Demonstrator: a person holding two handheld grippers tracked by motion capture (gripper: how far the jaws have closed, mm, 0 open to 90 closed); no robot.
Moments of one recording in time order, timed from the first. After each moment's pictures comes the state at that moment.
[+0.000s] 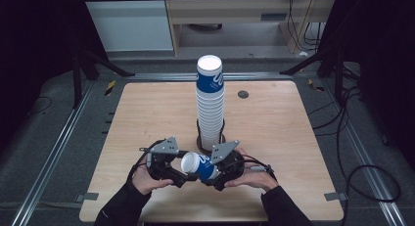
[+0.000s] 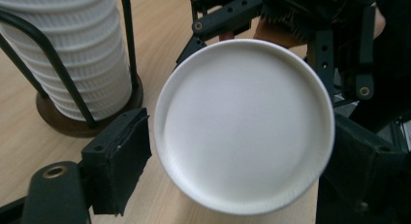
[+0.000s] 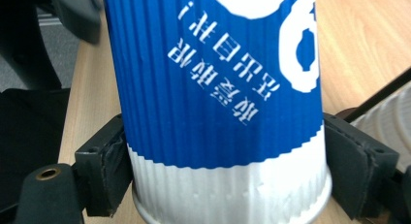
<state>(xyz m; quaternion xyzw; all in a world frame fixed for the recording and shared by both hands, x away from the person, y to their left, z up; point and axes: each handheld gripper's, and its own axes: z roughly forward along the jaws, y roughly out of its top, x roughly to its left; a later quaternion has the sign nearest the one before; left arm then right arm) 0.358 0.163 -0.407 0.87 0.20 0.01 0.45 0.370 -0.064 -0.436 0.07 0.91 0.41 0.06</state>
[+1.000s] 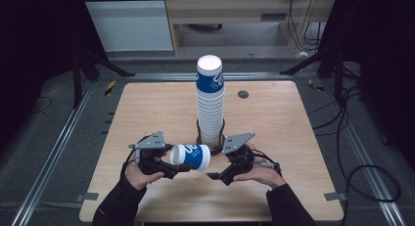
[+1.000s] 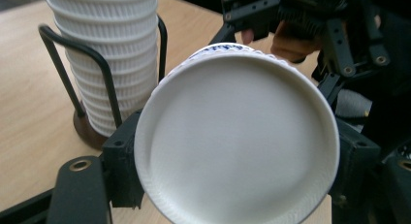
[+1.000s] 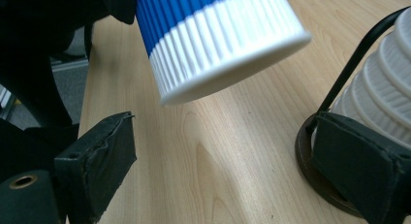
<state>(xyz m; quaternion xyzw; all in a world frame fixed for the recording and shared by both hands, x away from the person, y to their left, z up) 0.369 0.196 -0.404 0.82 0.20 0.03 0.53 0.380 -0.092 -0.423 0.12 0.87 0.47 0.05</state>
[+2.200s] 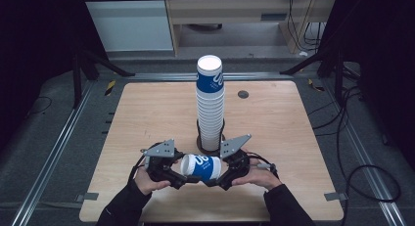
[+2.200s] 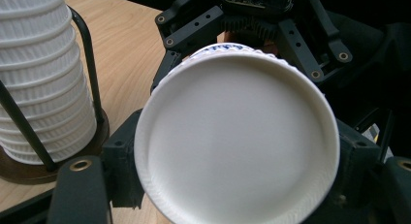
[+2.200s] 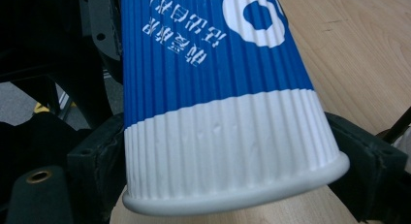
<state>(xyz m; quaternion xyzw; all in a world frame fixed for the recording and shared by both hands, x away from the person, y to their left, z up) 0.360 0.170 -0.417 0.83 0.14 -0.02 0.53 0.376 -0.082 -0.433 0.08 0.86 0.49 -0.03</state>
